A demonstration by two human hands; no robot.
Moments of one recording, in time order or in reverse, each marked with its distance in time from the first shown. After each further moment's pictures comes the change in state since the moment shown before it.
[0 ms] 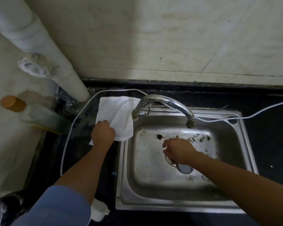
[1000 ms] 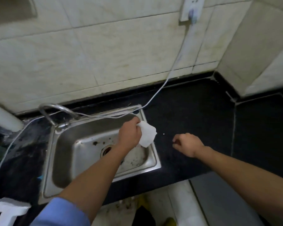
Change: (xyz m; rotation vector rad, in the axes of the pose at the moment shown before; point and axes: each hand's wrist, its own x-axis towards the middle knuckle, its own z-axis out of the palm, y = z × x) left_hand -0.332 0.358 0.068 -0.224 -0.061 0.713; right_hand -0.329 0.301 0.020 0.183 0.249 0.315
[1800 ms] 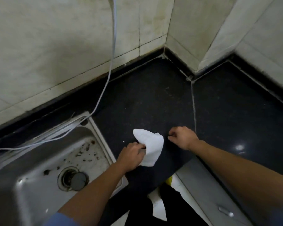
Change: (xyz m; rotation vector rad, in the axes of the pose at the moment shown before) left_hand 0.043 0.043 0.180 0.112 -0.807 0.171; right_hand 0.014 0.159 0.014 0.294 -0.040 0.442
